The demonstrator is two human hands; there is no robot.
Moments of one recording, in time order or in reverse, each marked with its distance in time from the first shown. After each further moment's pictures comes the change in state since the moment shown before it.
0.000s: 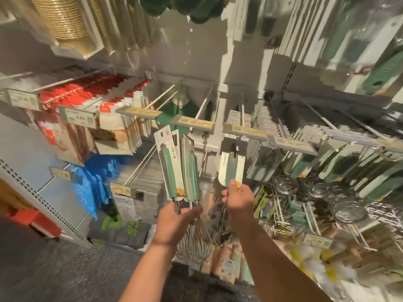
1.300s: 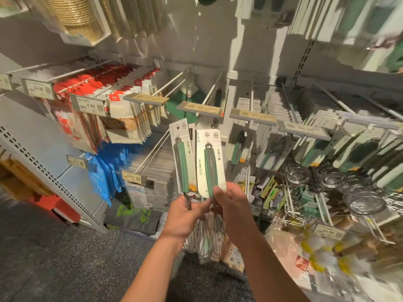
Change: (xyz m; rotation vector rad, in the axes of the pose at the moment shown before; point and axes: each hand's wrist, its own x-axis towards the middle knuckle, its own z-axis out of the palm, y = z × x) left_hand -0.019 -0.006 0.010 0.048 0.052 0.025; right_hand -0.055 0.017 -0.009 0.132 -0.477 -0.071
